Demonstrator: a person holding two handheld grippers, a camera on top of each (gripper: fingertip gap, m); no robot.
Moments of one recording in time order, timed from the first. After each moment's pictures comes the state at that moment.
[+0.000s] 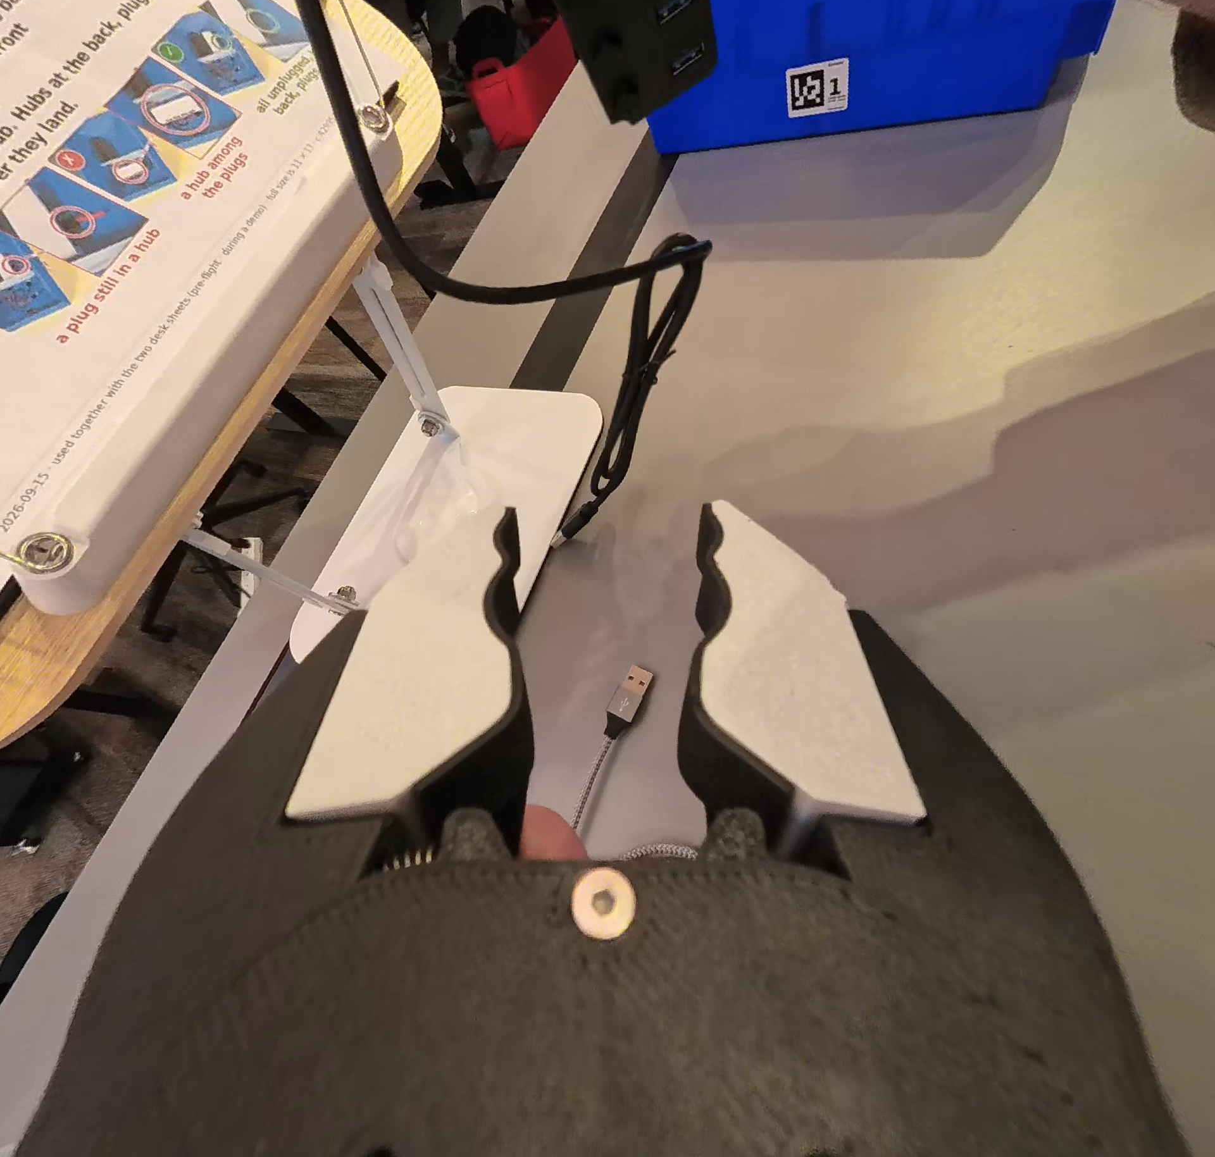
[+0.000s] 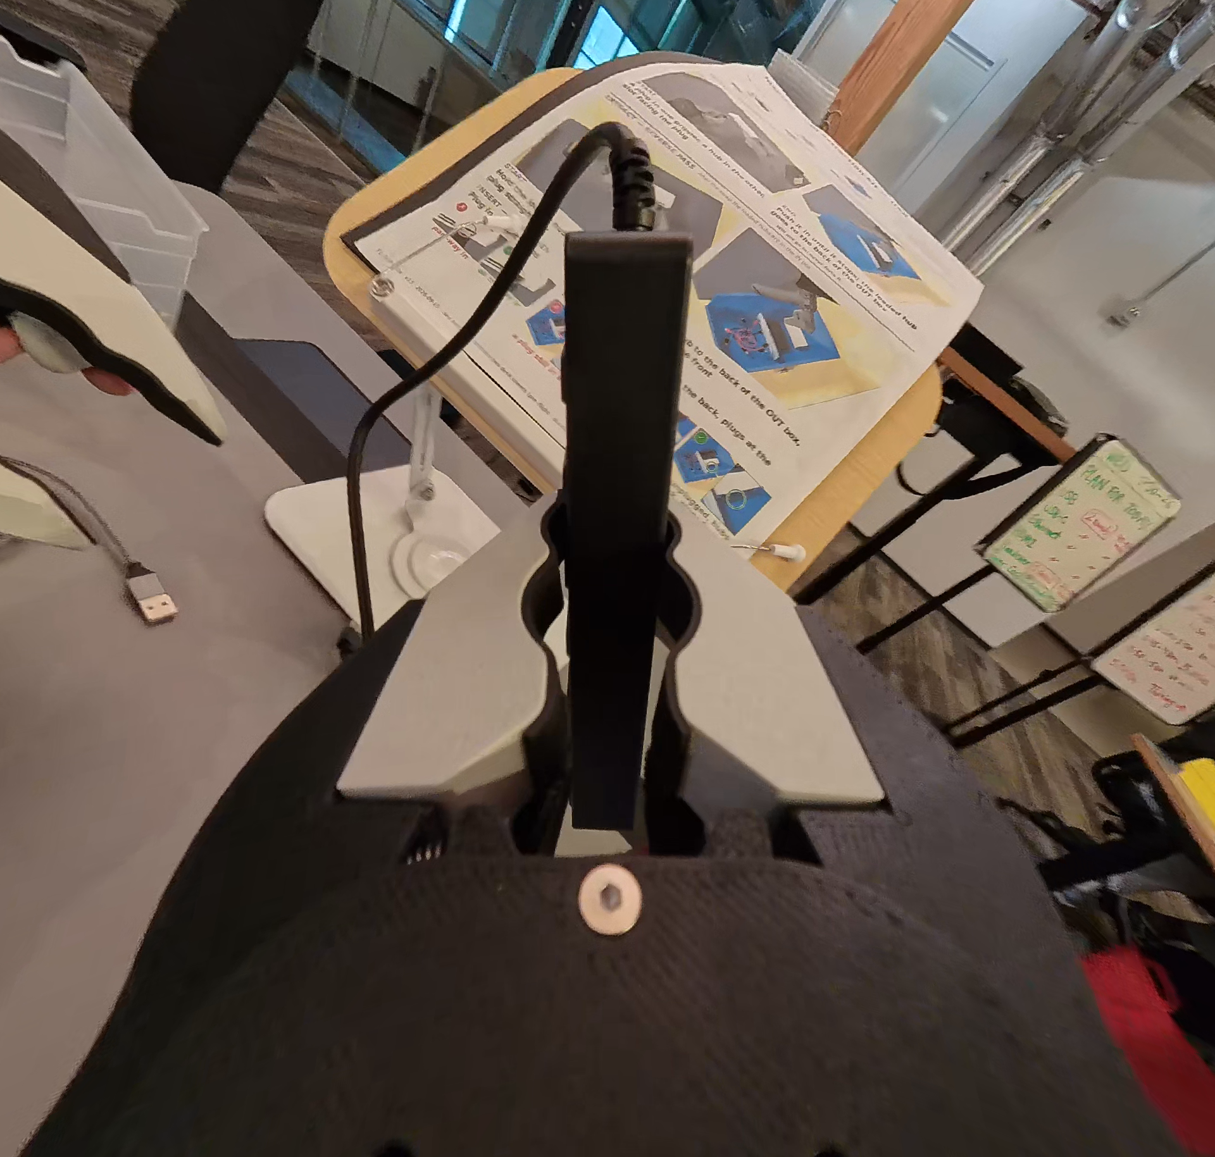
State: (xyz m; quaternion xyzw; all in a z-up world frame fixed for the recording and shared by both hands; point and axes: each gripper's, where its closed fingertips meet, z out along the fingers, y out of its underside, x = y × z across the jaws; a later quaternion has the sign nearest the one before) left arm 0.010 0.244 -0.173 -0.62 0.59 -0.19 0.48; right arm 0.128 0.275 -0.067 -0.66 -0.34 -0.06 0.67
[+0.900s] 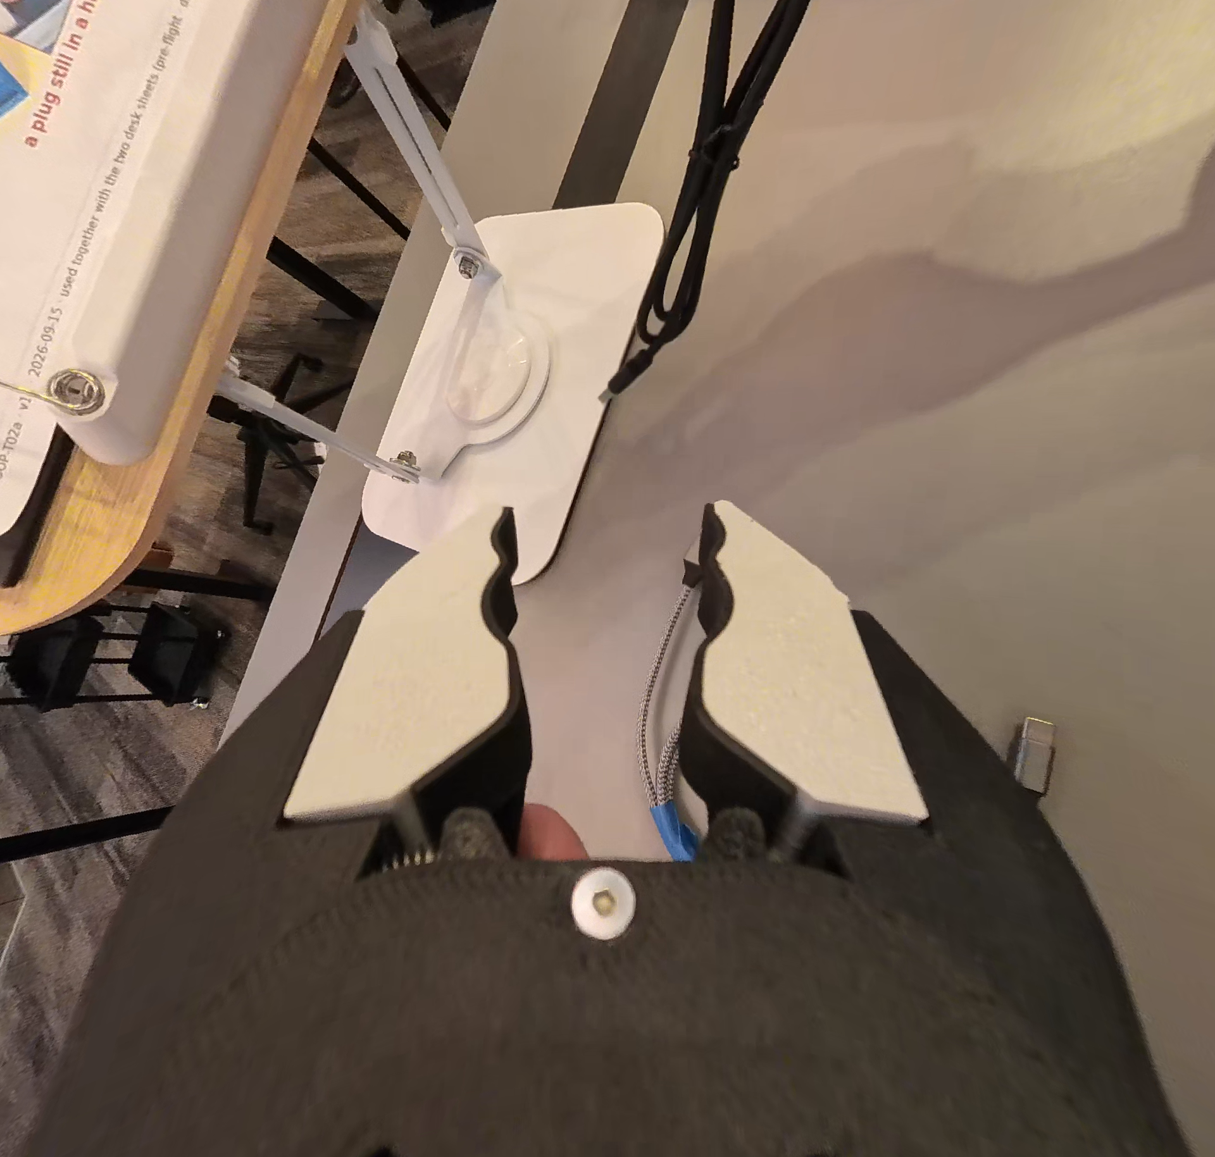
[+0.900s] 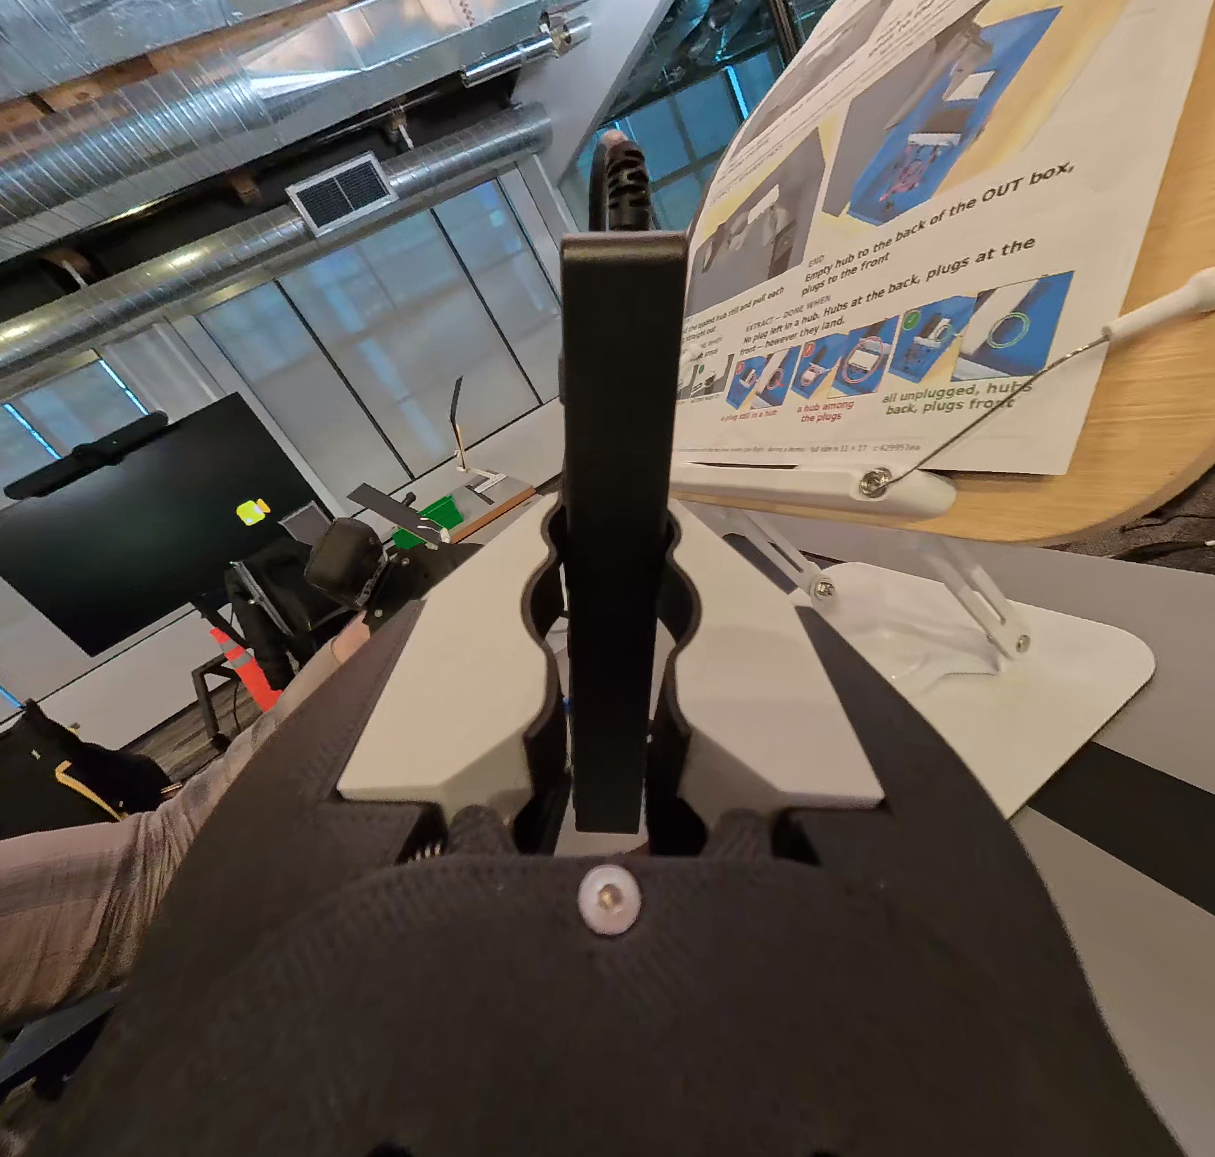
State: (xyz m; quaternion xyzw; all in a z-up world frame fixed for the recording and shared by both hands) left arm -0.037 0.269 -0.202 -0.64 0.62 -0.07 0.44; right arm 0.128 0.271 -0.066 -0.63 -0.14 0.50 0.58
